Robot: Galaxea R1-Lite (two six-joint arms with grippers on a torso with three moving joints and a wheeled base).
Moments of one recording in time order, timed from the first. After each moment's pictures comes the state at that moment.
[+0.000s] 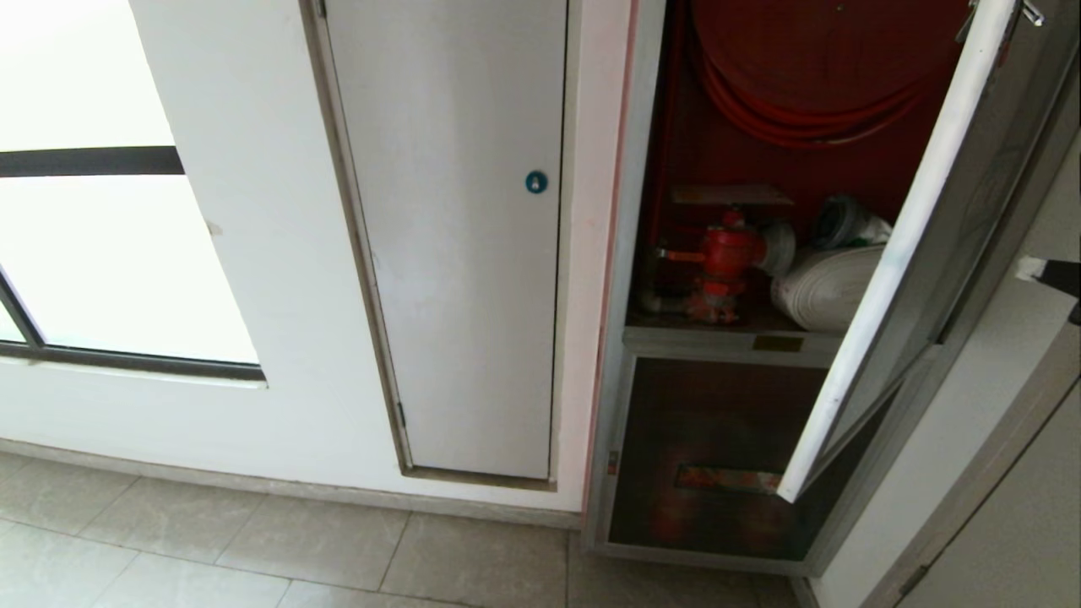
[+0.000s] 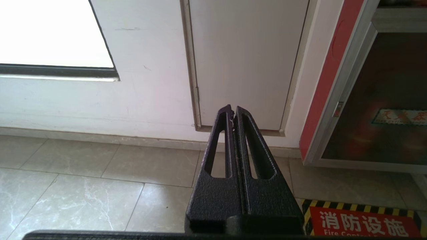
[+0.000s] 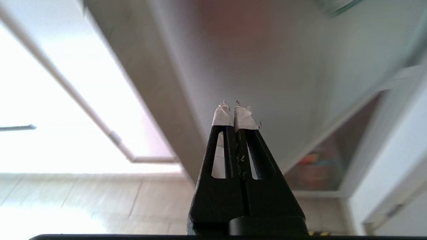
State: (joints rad) left arm -0.01 0.00 0.00 0.01 -0.01 0.01; right arm -0.20 1.18 -0.86 -0.21 0.20 0.20
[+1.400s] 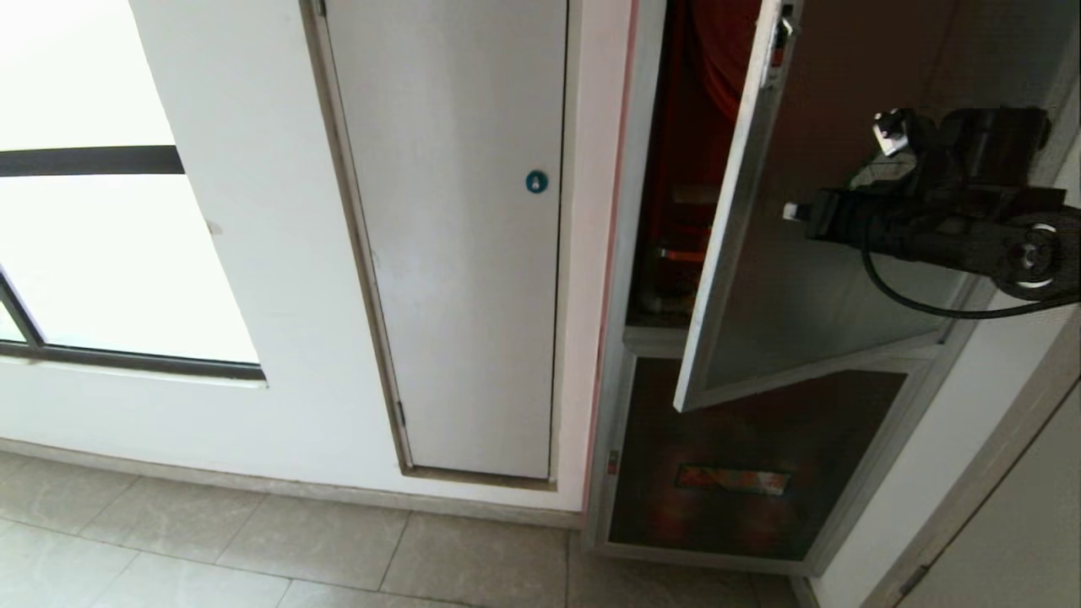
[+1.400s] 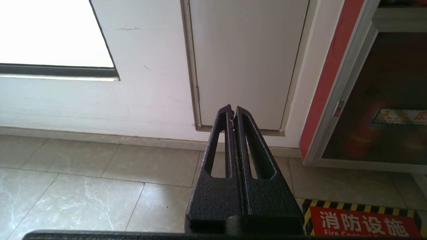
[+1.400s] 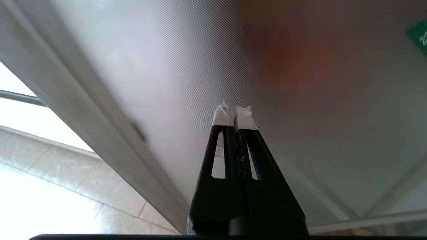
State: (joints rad) left arm -0.01 0.00 0.00 0.01 -0.01 0.01; right arm -0.05 1.93 -1.52 -0.30 0.28 0.14
